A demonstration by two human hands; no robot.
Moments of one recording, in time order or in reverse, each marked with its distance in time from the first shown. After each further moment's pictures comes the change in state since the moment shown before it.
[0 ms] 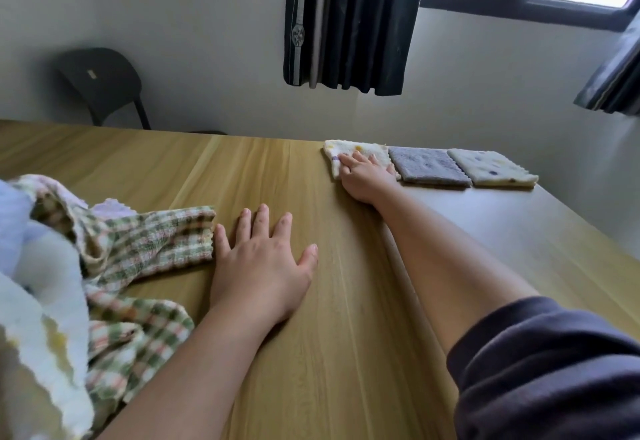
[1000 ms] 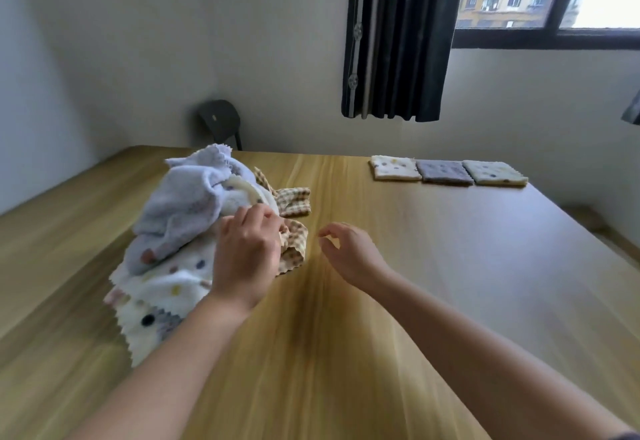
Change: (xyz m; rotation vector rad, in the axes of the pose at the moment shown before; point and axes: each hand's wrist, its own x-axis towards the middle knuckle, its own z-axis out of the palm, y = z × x) left_hand -0.195 -0.087 -0.073 0.063 0.738 0.233; right_hand -0.310 -0.102 0.005 0.413 0.099 -0.381
